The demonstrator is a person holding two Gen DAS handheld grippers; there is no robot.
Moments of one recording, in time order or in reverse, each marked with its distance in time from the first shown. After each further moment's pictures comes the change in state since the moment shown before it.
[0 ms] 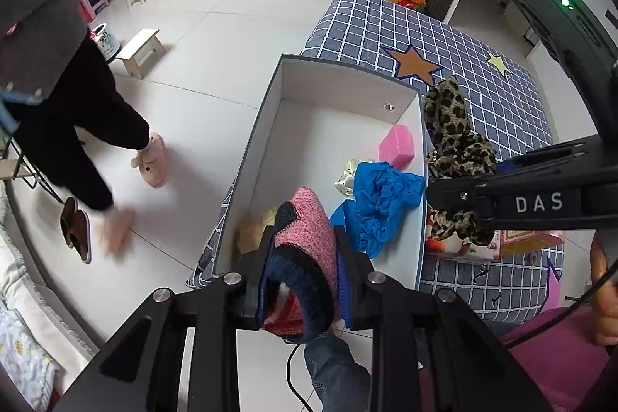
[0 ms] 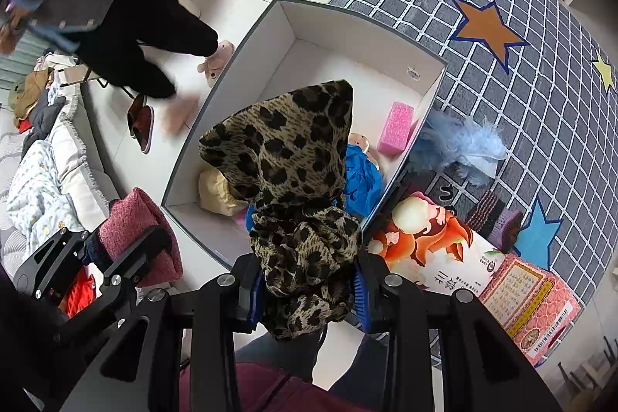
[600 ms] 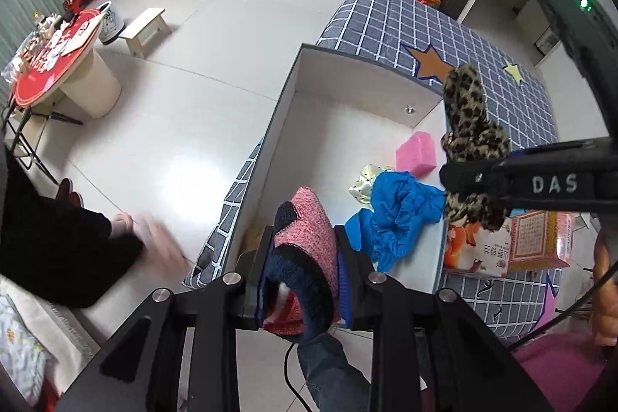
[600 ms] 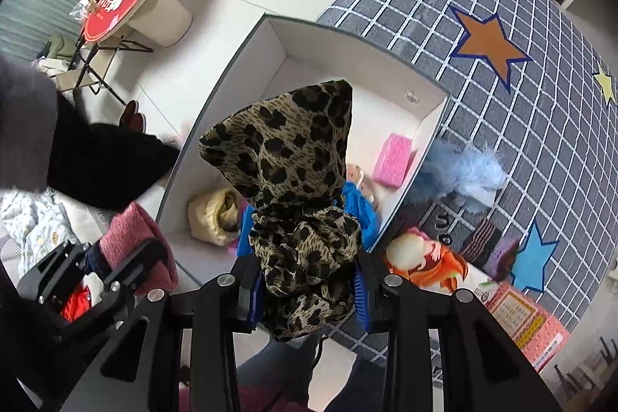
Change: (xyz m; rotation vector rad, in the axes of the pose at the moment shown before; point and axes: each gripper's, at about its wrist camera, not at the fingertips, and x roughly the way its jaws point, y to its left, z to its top) left arm 0.028 0.020 0.017 -0.063 0.055 -0.006; right arm 0.011 -0.002 0.034 0.004 -0.014 -0.028
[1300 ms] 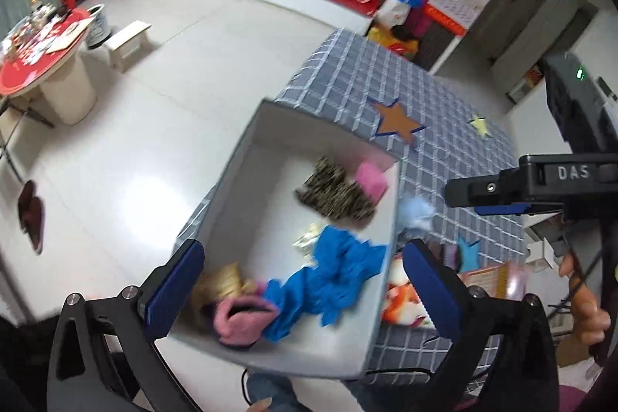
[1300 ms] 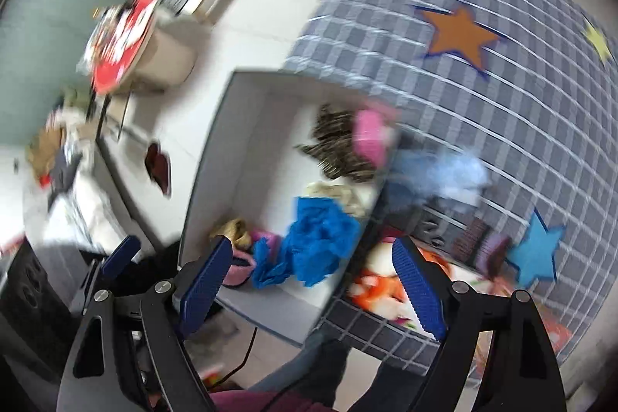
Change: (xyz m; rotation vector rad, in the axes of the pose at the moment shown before) left arm -0.015 -0.017 0.022 -0.076 -0.158 -0.175; right arm -0.037 -0.079 0.010 0.197 -0.043 0.140
